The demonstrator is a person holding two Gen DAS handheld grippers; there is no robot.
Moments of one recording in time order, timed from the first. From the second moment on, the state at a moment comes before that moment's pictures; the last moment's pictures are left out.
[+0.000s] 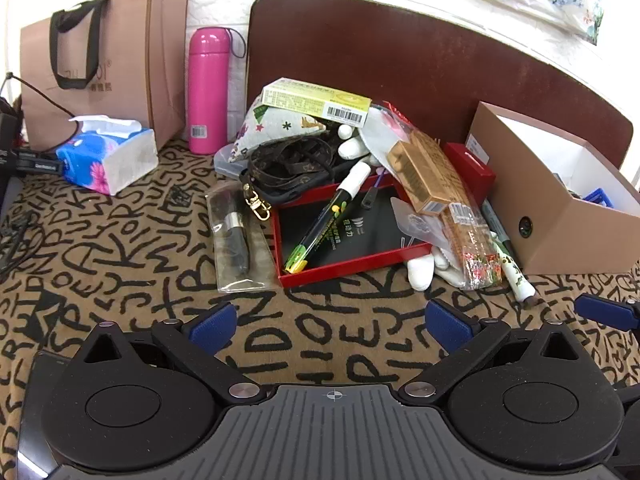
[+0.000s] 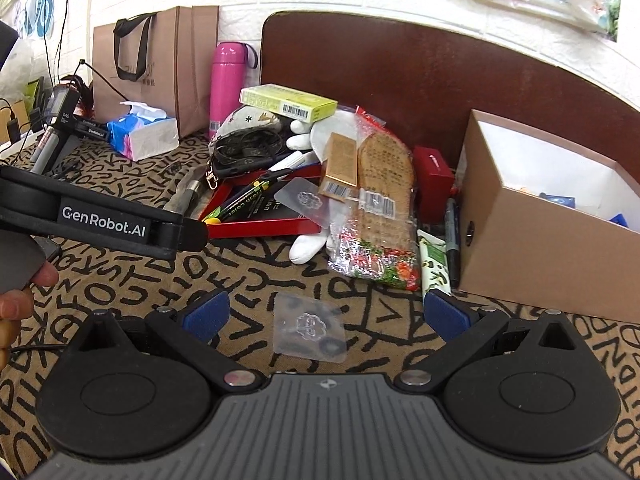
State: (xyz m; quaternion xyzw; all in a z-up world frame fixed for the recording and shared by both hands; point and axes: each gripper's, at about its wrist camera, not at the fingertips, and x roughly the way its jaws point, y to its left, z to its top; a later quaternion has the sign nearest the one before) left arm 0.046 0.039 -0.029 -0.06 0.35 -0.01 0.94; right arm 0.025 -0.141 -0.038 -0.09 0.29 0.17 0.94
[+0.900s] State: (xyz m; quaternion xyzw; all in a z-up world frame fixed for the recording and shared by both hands) left arm 0.130 0.077 -0.068 -0.10 0.38 -0.05 0.92; right arm 0.102 -0.095 -0.068 -0.08 0.31 0.25 0.91
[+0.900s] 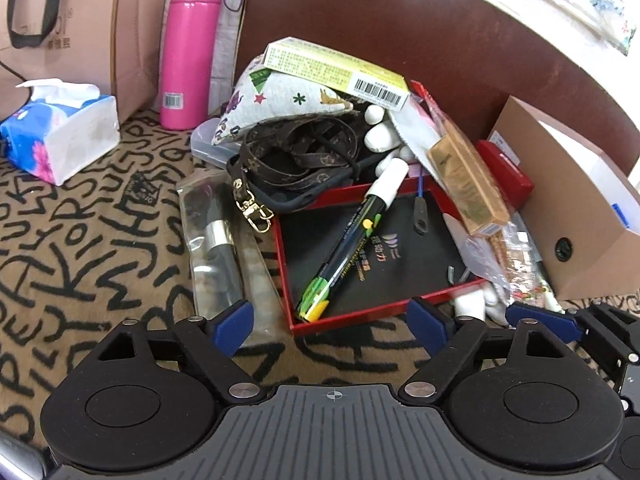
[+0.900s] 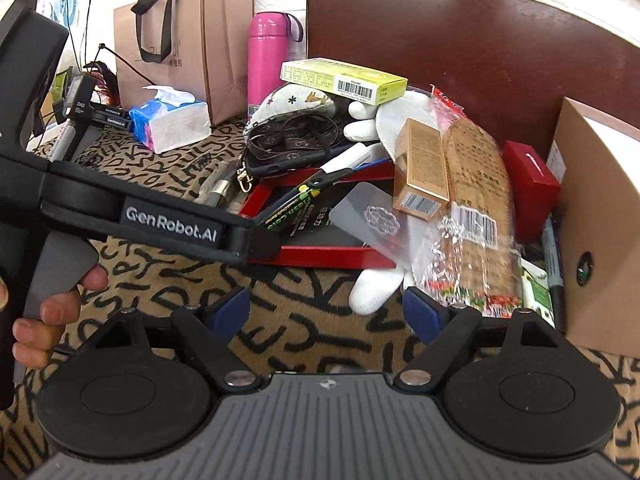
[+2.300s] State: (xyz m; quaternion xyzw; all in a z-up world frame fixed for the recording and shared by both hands) left arm 0.027 0.040 -0.074 -0.07 0.42 -0.13 0.90; right arm 0.020 -0.152 -0.059 -0.04 0.34 0.27 0.90
